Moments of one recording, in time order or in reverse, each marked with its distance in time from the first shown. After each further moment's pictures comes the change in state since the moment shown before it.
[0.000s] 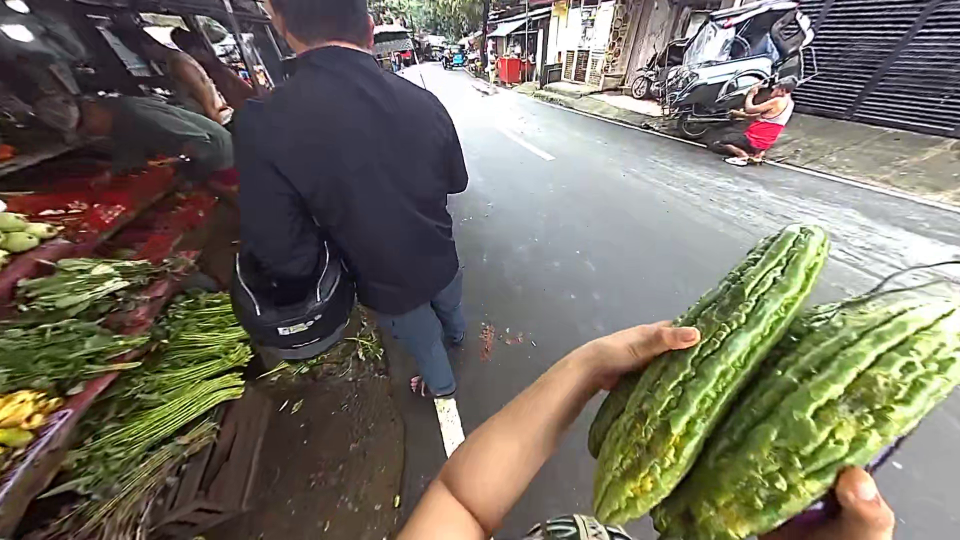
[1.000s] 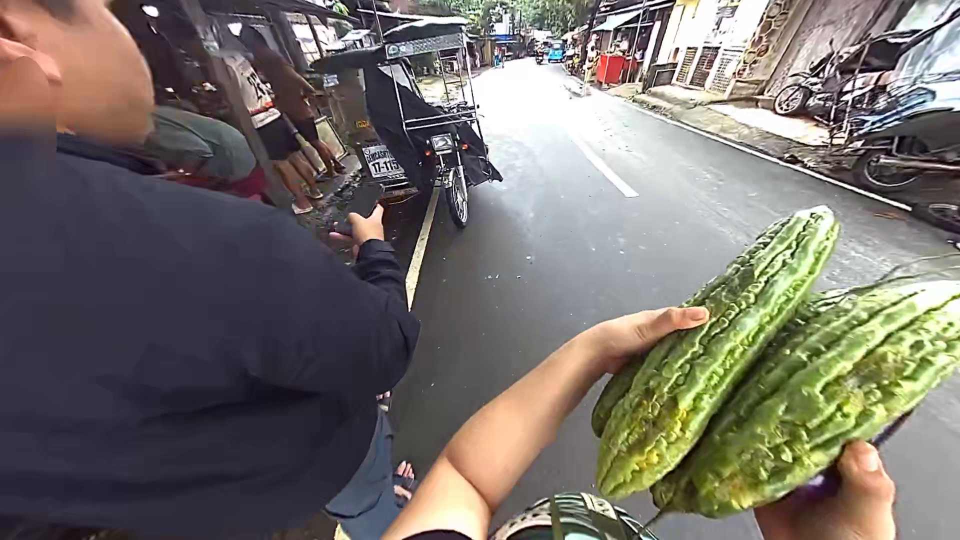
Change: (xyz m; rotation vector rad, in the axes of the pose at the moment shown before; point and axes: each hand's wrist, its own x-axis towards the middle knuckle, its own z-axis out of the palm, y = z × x) left_hand 0.529 0.211 -0.922 -0.010 0.231 0.086; right_hand 0.945 0.550 0.311 0.114 -0.194 0.179
